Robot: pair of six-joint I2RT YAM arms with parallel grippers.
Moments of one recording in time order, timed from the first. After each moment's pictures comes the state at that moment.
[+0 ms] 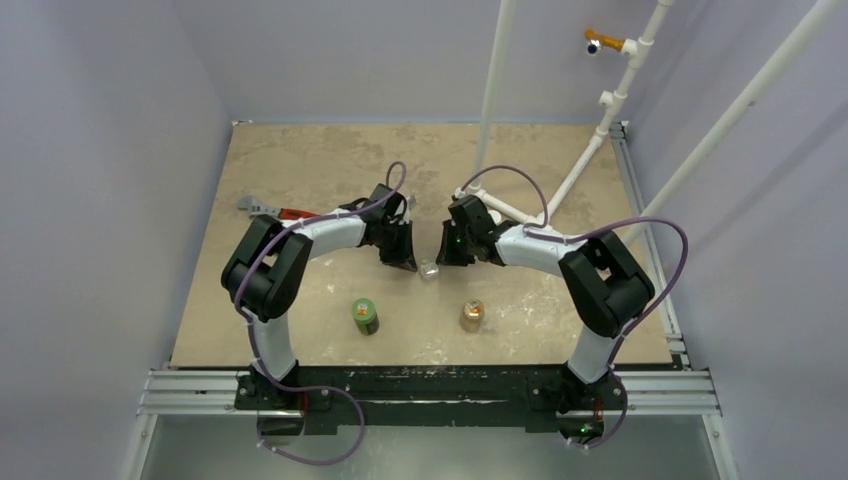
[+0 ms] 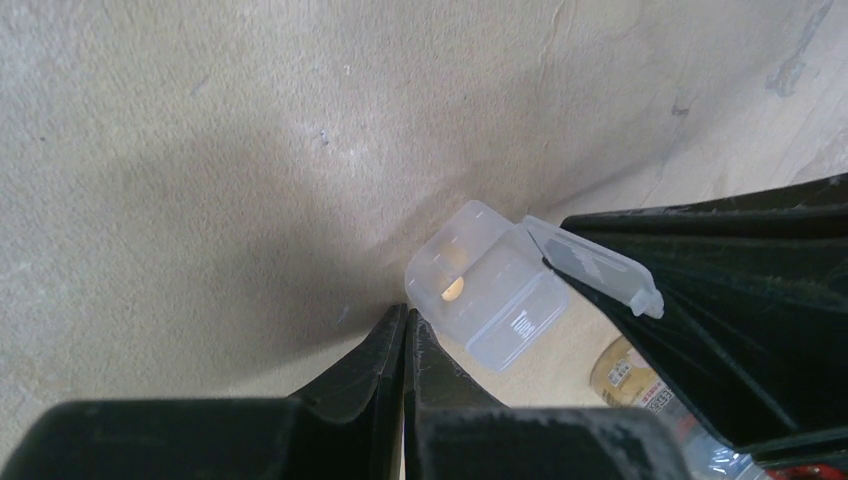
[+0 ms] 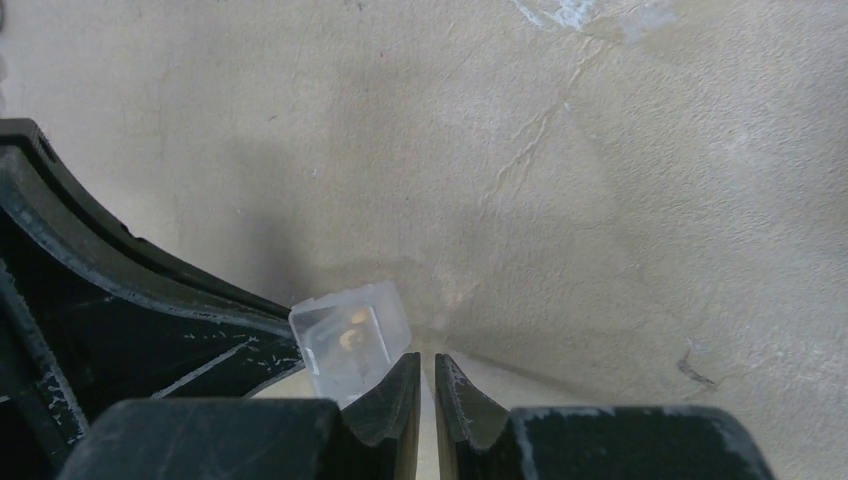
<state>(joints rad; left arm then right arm) -0.54 1.87 1.12 -0.34 0.35 -0.52 0.64 1.77 1.01 -0.15 -0.07 0.68</state>
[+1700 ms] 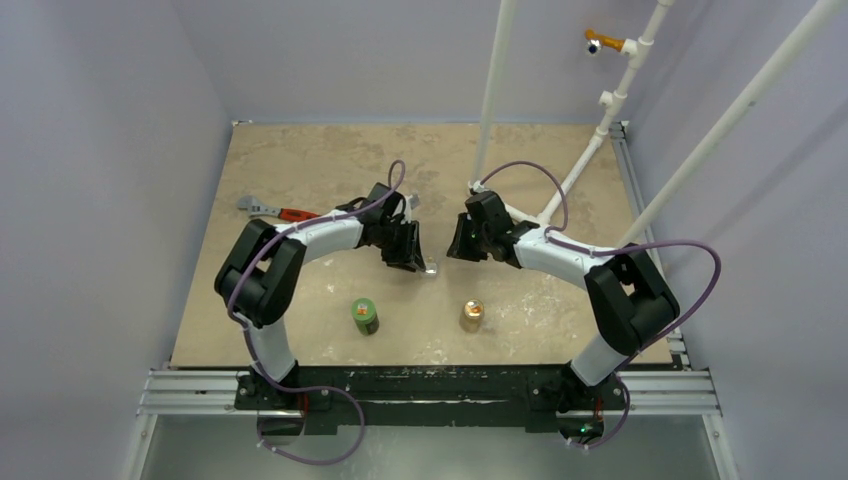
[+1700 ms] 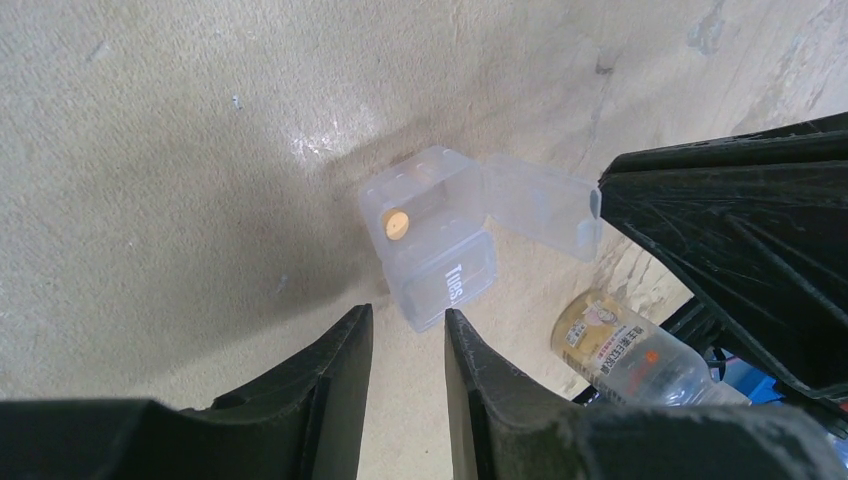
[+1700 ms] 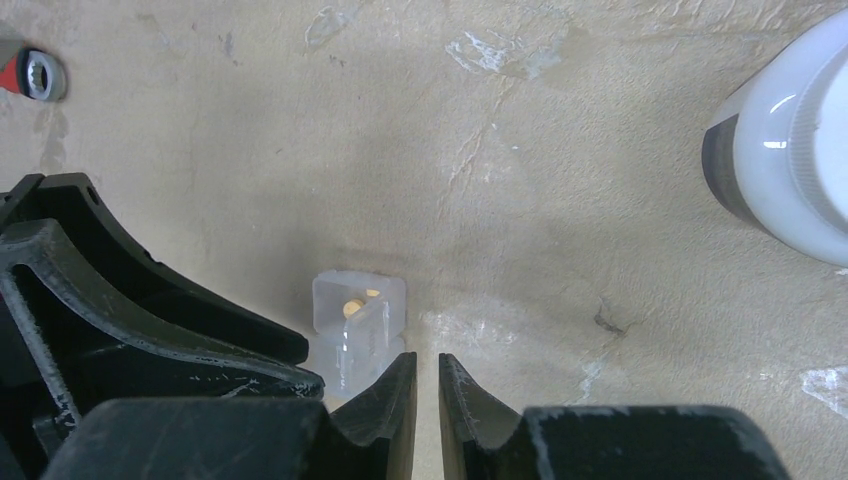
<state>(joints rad) -0.54 1.82 1.11 -0.34 0.42 -0.52 0.59 1.63 0.95 -0.17 -0.04 0.70</state>
